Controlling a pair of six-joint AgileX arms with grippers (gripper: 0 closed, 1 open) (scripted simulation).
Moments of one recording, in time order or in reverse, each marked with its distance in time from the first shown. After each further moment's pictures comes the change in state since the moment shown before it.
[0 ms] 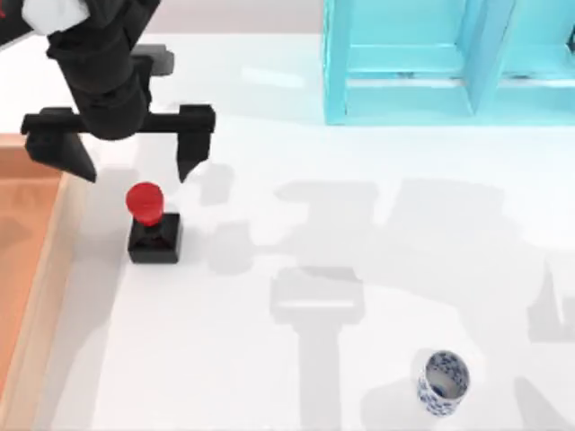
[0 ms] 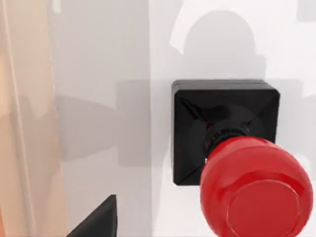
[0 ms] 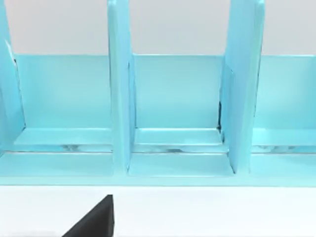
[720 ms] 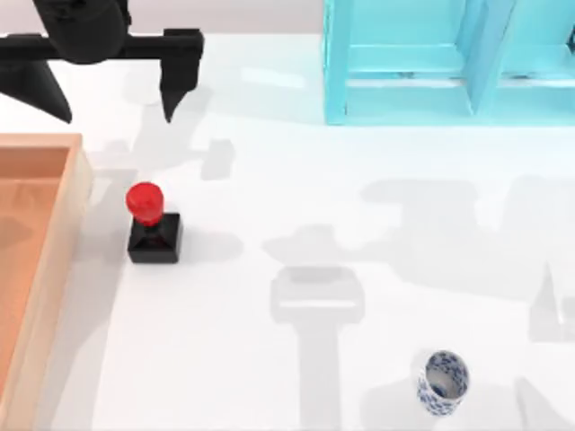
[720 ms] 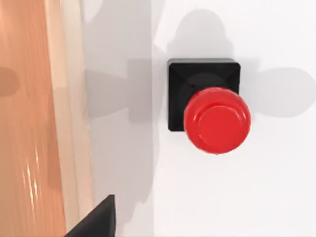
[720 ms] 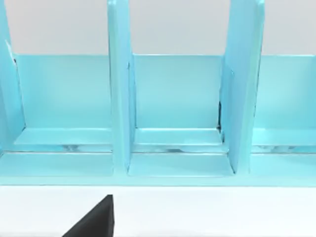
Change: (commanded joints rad) left arm 0.000 0.010 0.355 -0.335 0.001 -0.002; right arm 0.000 0.000 0.000 0.000 0.000 0.000
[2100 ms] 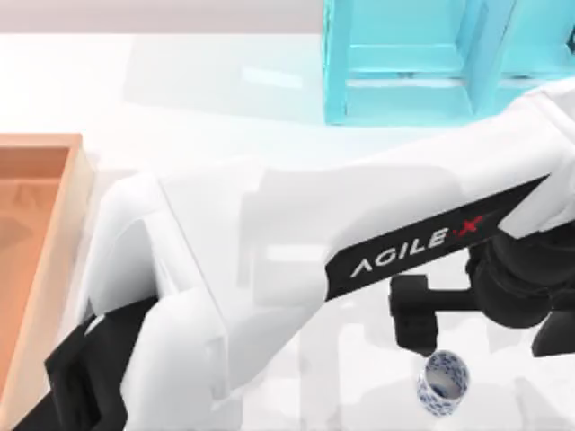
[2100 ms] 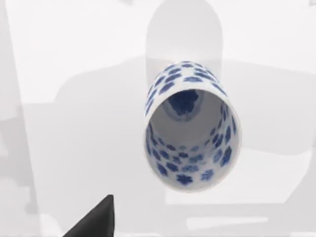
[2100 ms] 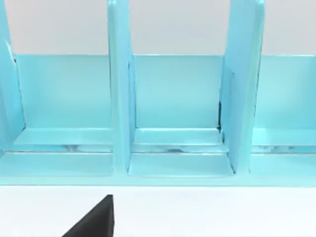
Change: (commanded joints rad) left arm -0.838 0.415 0.327 -0.015 0.019 -0.844; right arm 0.000 0.000 0.000 0.000 0.000 0.000
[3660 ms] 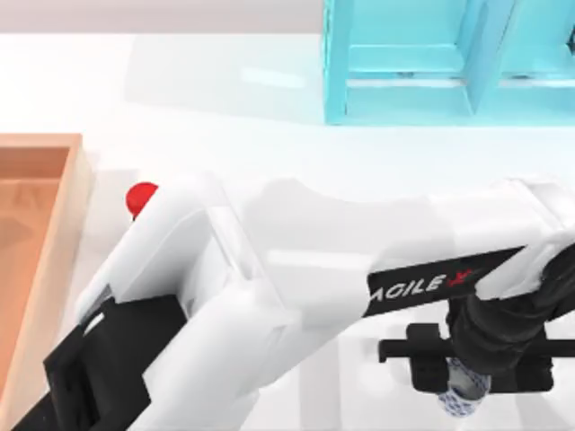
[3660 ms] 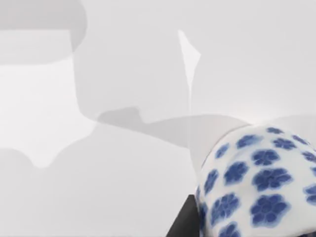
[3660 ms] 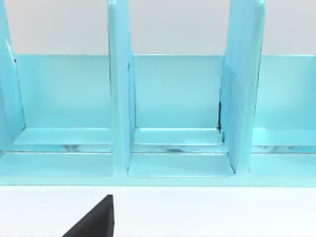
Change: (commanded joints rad) left arm -0.001 -0.002 -0.321 0.318 0.001 0.000; right arm 0.000 0.000 0.000 0.000 0.000 0.000
